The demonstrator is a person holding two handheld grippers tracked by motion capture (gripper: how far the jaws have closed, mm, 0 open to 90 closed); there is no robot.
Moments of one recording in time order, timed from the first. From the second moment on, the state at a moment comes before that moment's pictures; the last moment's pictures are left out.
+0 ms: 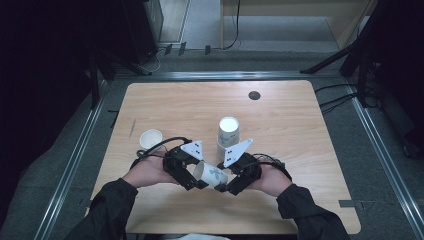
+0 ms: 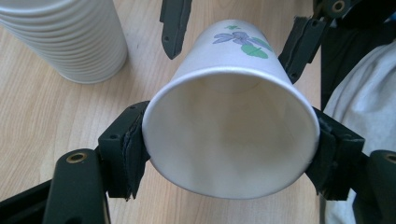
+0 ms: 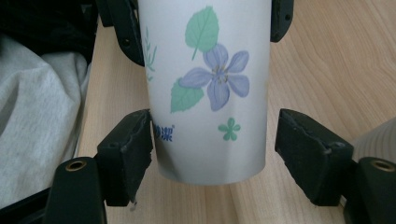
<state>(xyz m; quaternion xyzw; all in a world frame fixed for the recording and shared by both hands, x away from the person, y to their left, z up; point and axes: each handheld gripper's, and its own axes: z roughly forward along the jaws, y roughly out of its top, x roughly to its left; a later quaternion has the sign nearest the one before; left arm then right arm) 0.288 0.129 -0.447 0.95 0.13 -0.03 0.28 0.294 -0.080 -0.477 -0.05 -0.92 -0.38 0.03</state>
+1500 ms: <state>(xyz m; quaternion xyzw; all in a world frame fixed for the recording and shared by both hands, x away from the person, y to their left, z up) 0.287 0.152 -0.430 0.89 0.17 0.00 0.43 0.300 -0.100 -0.448 -0.06 -0.89 -0.45 0.02</state>
